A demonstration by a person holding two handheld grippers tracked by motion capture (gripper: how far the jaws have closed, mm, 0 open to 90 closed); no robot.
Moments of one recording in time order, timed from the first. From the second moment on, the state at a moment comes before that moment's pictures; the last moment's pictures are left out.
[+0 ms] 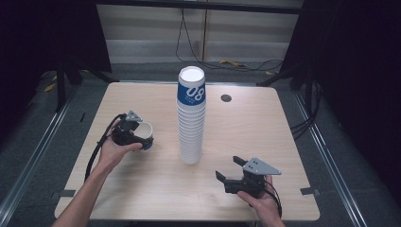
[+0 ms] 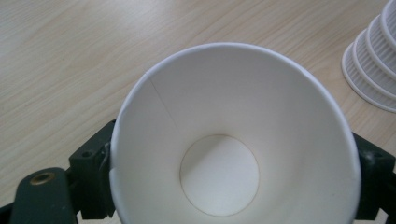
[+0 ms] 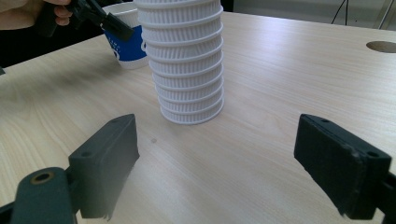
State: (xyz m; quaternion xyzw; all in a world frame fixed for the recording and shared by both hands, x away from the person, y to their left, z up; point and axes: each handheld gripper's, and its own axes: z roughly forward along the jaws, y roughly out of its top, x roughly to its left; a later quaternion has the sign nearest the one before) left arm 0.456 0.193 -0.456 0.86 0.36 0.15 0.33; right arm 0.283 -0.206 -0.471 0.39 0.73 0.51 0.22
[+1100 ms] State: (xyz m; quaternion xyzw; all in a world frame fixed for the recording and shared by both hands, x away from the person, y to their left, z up) left arm 0.438 0.211 -0.482 0.85 0.37 0.11 0.35; right arm 0.283 -0.204 -0.472 0.39 0.74 0.51 0.22
